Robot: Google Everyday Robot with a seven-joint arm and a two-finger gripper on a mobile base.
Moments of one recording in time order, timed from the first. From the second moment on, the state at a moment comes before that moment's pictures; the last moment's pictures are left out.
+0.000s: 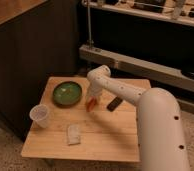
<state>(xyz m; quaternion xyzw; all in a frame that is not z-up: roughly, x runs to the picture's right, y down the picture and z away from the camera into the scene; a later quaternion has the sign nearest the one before) -0.014 0.063 0.954 -0.15 -0.26 -0.66 0.69</state>
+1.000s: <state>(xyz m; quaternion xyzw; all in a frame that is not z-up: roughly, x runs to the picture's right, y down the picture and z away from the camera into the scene) -0.023 0.058 0.946 -0.15 -0.28 -0.66 0.68</state>
